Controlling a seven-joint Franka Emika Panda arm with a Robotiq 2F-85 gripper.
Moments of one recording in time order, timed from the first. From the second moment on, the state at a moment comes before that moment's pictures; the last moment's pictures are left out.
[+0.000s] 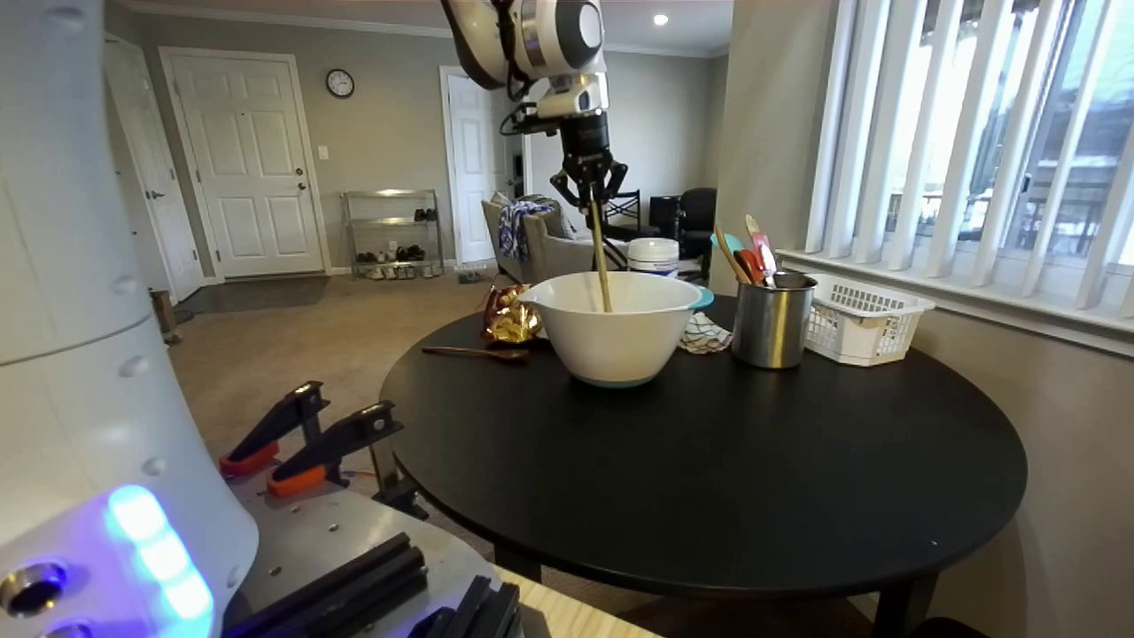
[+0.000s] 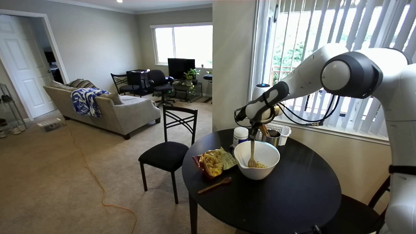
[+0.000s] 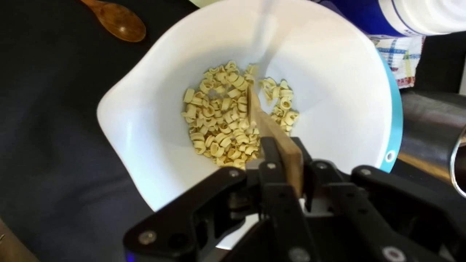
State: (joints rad) arm 0.15 0.47 -0.11 -1.88 -0.05 2.53 2.45
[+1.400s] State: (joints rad) arm 0.12 0.47 -0.07 -1.84 0.06 2.37 2.39
